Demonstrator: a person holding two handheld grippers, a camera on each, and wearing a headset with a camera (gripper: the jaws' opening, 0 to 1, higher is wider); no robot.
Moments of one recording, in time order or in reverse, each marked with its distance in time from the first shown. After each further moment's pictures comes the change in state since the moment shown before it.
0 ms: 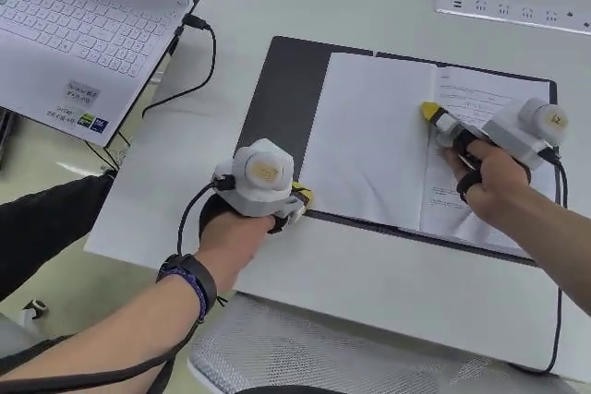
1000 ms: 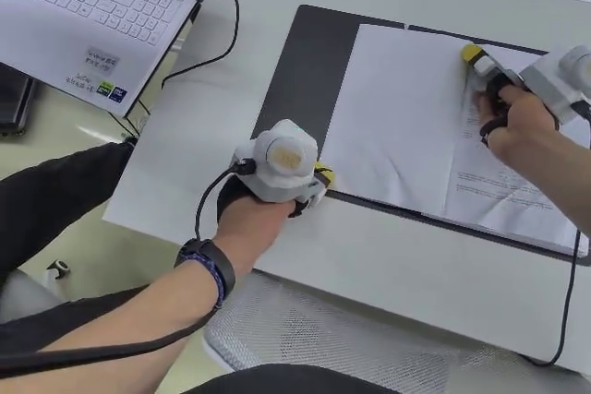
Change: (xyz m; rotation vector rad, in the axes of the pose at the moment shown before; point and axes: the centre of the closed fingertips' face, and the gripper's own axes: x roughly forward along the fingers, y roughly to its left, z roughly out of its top) left arm 0.000 0.001 0.000 0.013 -0.023 0.020; right arm 0.060 -0.036 0.049 0.029 -0.091 -0.049
